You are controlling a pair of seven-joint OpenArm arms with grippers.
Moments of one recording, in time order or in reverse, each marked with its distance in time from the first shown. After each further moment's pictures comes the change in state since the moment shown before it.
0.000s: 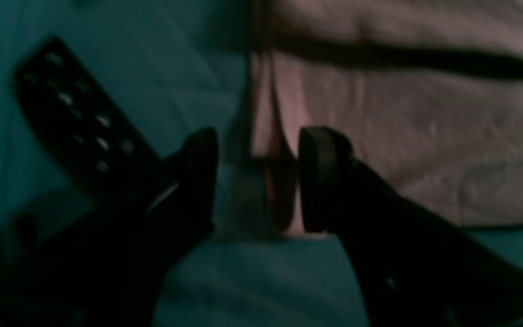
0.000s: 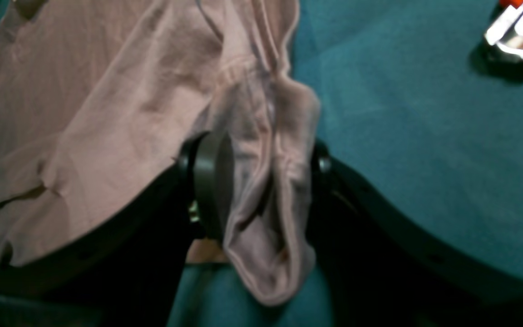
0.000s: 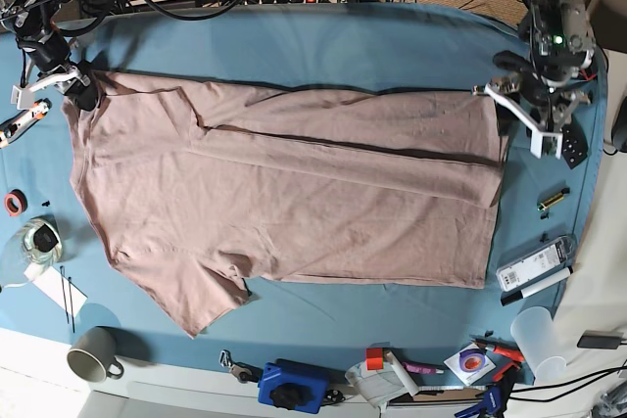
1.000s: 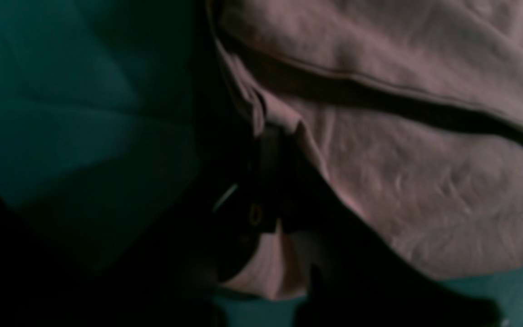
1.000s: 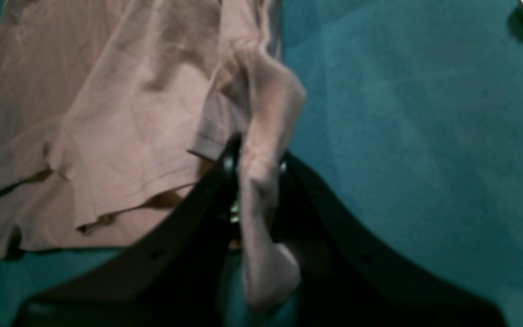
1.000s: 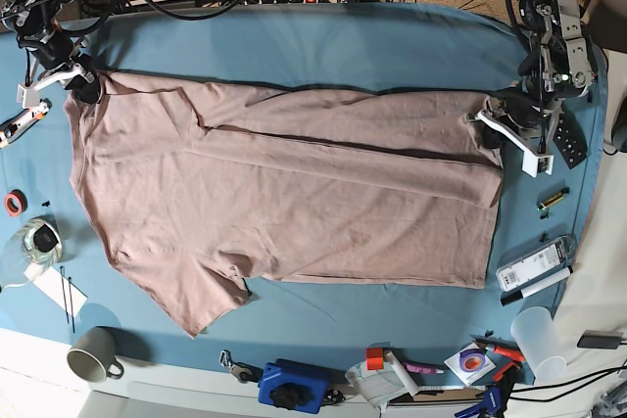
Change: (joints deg) left arm -8.8 1.7 -0.5 -16.3 -14.4 -2.6 5.0; right arm 0.0 0.0 0.0 -0.2 2.2 0.9 -3.5
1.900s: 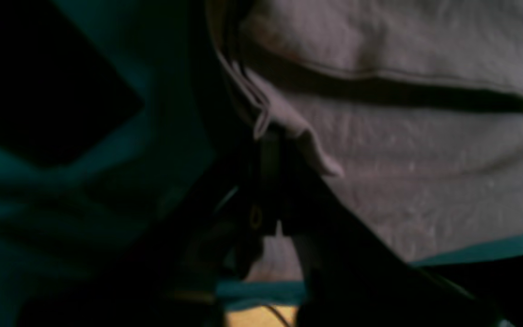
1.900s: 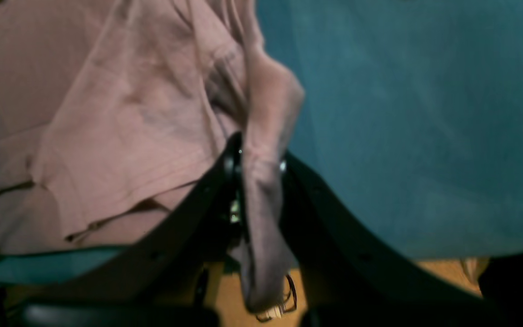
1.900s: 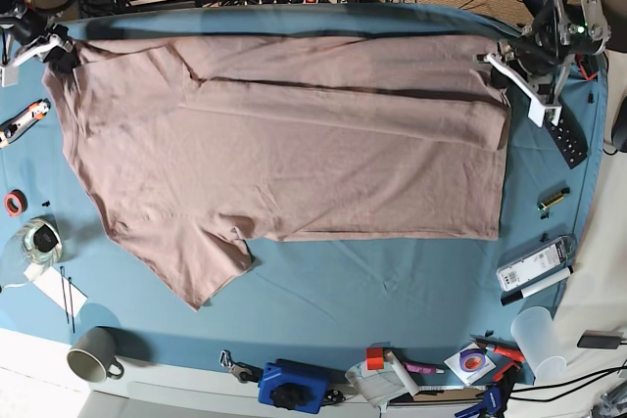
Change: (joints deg) left arm 13.1 -0.3 -6.7 13.4 -1.3 -1.1 13.6; right arm -9.5 4.7 3.8 6.2 6.1 0.0 -6.9
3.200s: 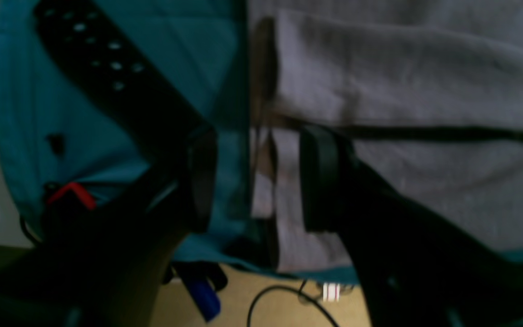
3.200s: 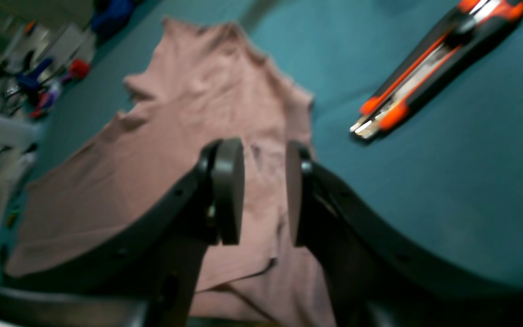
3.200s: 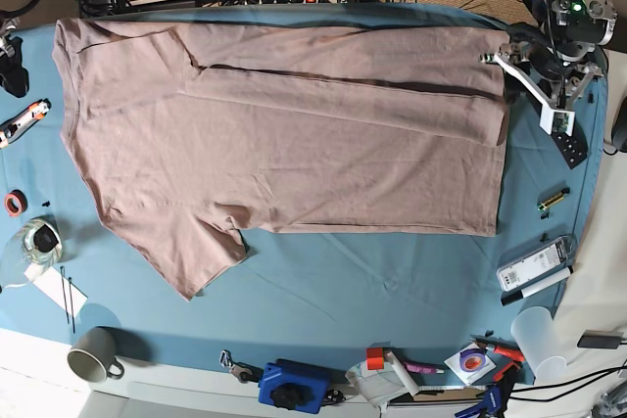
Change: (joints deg) left arm 3.2 0.0 0.0 16.9 11.4 0.4 -3.9; right arm 1.6 5.2 12.0 0.2 20.7 0.0 -6.2
